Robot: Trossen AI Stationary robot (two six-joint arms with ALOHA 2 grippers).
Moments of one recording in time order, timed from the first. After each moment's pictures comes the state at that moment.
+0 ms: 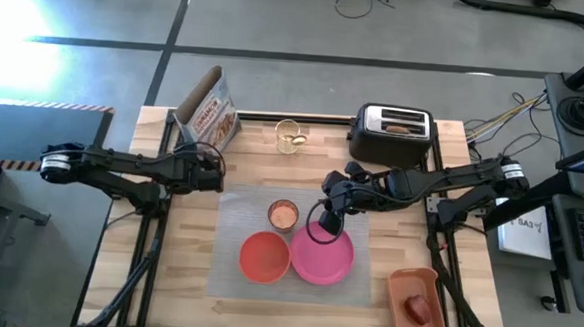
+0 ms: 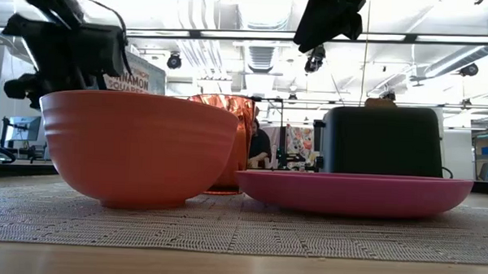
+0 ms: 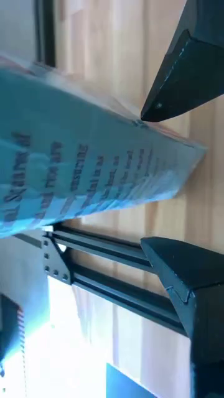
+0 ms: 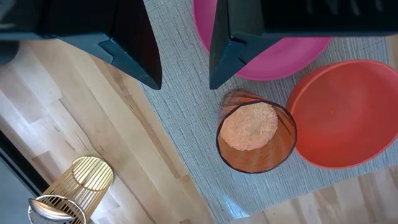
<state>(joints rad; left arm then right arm) 0.14 1.14 0.54 -0.94 -0.98 -1.46 0.17 1.50 1.35 -0.77 0.34 0.48</state>
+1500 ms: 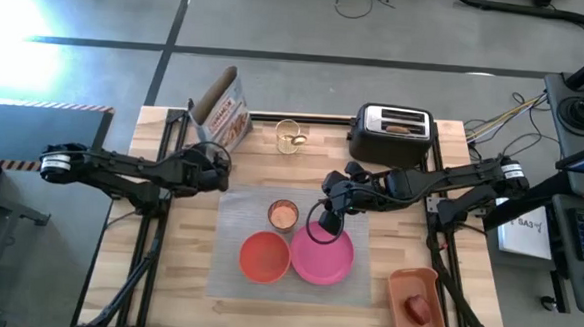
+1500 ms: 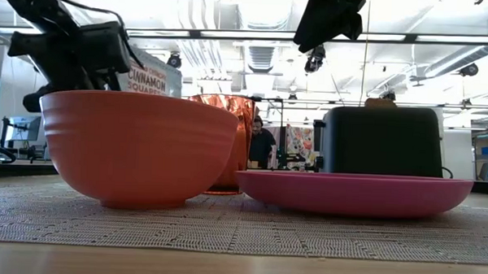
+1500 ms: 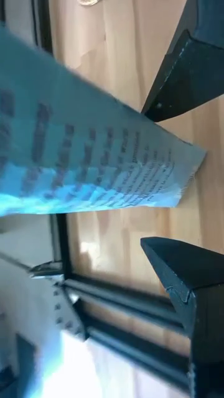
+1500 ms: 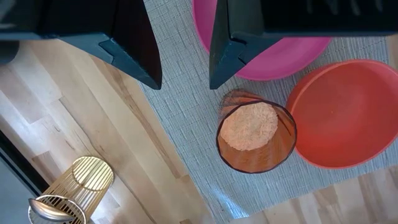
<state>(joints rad) 0.14 1.14 0.46 -0.60 -1.00 -1.20 0.17 1.50 1.35 -0.77 0.34 0.48</state>
